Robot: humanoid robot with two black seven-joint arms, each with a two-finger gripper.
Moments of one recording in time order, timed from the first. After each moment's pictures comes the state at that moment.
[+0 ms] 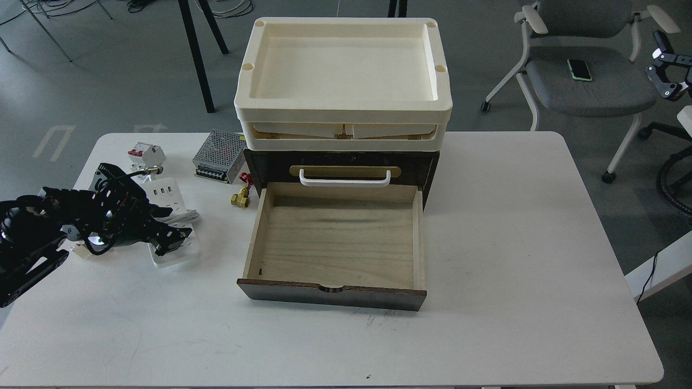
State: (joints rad) left arm -0.77 0.65 -0.27 -0.74 2.18 -0.13 -0.49; right arm 0.75 -0.78 0.71 0.79 0.15 0.49 0.39
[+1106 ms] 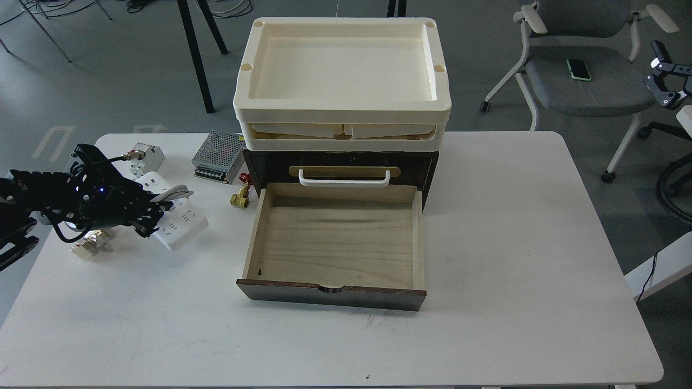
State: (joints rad) left arm -0.86 0.86 -0.22 -0.98 2.16 -0.11 -0.49; right arm 0.73 -0.78 0.71 0.79 0.15 0.49 0.39
